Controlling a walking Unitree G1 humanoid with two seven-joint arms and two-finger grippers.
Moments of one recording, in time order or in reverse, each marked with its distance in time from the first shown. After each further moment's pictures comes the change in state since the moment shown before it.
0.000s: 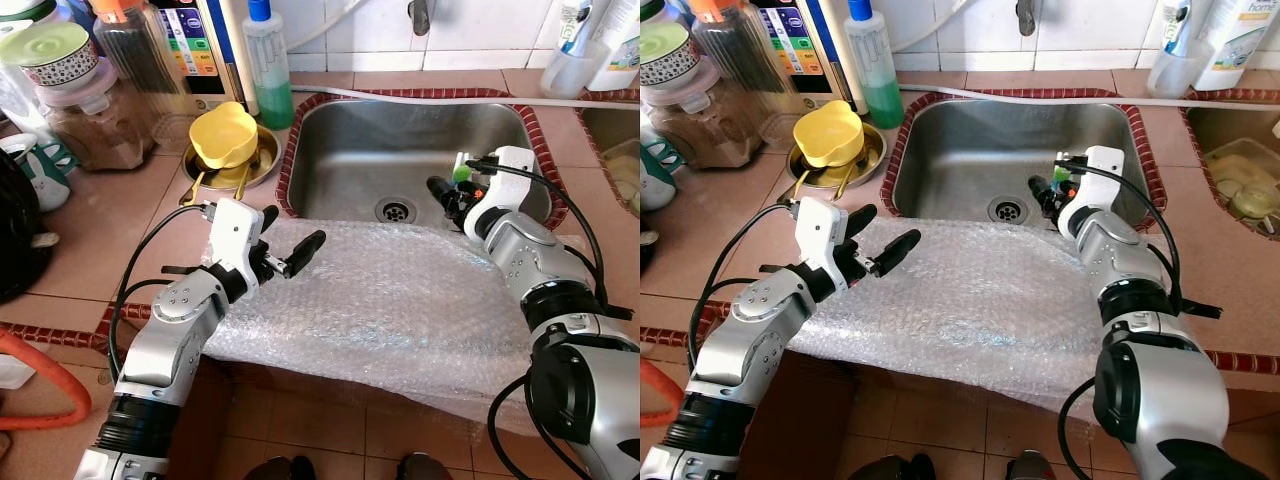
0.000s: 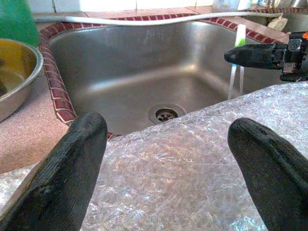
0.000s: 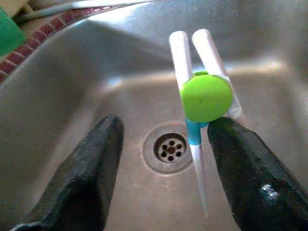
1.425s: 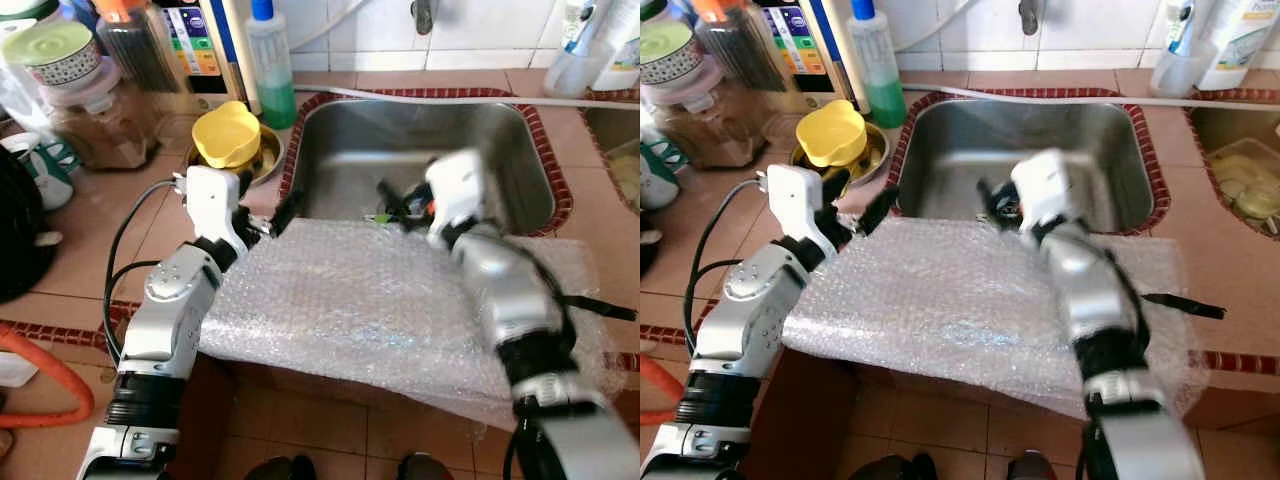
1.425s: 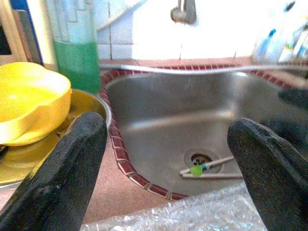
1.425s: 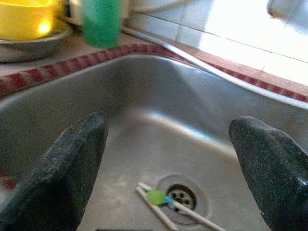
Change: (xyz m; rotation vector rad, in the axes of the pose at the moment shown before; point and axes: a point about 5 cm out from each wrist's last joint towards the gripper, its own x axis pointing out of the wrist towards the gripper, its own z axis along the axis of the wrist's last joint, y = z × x) left arm 0.007 0.023 0.028 -0.040 -0.167 0.167; right arm -0.021 0.063 -0.012 -0.508 -0.230 0.178
